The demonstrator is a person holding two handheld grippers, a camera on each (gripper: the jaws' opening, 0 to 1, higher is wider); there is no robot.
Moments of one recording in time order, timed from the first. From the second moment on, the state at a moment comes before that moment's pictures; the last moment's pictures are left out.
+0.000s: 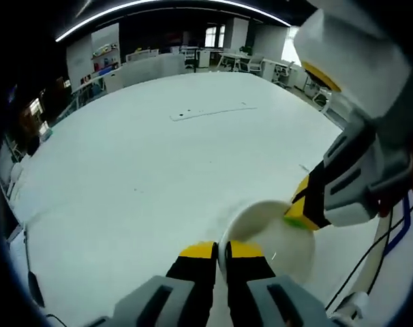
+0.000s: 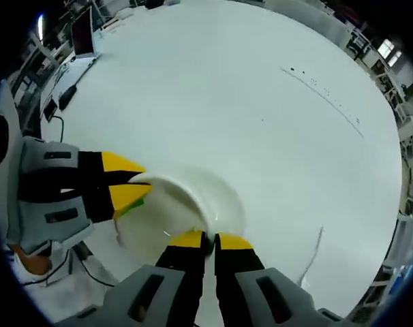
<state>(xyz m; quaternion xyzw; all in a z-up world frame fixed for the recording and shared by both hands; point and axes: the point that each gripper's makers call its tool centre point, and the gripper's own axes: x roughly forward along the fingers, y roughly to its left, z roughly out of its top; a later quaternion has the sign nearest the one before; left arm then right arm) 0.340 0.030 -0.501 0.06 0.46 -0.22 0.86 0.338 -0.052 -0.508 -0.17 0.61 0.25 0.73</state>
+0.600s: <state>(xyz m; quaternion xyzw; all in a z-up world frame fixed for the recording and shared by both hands) 0.343 0.018 -0.508 0.07 0.46 -0.23 0.86 0.347 -0.063 -0.518 -0.12 0.61 0.26 0.74</state>
